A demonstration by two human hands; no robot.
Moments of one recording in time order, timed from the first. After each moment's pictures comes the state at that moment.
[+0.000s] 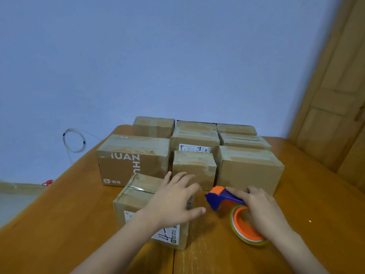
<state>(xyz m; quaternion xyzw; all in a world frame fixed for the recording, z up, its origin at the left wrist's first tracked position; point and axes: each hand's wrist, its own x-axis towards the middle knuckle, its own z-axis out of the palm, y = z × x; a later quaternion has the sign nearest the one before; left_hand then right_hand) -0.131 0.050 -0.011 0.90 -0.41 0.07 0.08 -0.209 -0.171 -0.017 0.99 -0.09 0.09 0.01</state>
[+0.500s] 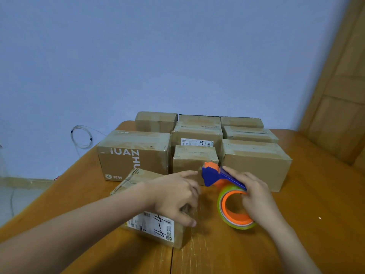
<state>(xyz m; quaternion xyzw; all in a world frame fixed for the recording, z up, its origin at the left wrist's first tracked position) -0.105 0.046 0.009 0.76 -0.64 0.00 -0.05 -0.186 -0.182 -0.032 0.93 0.01 0.21 -0.29</state>
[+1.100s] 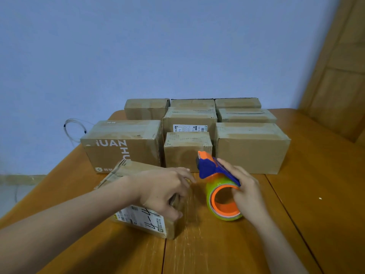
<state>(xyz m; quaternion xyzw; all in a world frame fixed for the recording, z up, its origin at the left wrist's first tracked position) -0.090 0.044 -0.005 0.77 -0.64 -0.06 0.00 -0.177 -0.187 -0.085 0.85 0.02 0.23 -0.47</state>
